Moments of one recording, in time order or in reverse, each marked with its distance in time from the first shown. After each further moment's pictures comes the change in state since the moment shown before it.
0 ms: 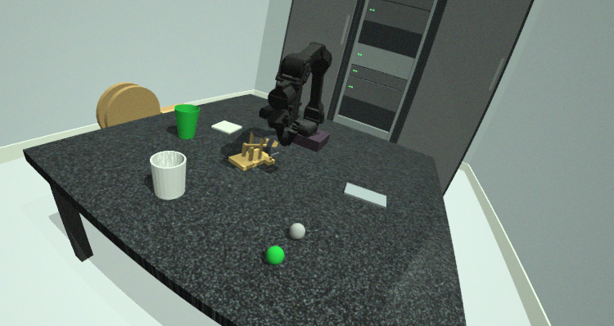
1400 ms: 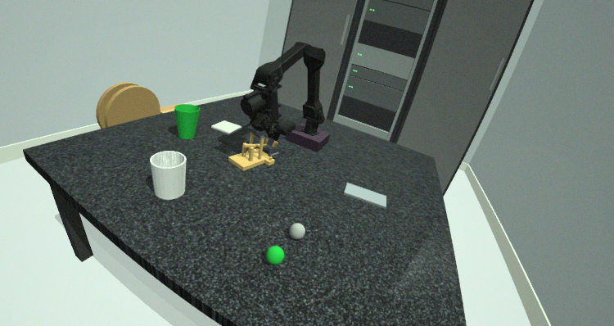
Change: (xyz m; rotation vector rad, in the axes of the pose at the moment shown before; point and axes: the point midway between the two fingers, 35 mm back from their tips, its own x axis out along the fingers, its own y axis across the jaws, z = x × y) arm 0.062 -0.103 -0.075 0.124 0.210 0.048
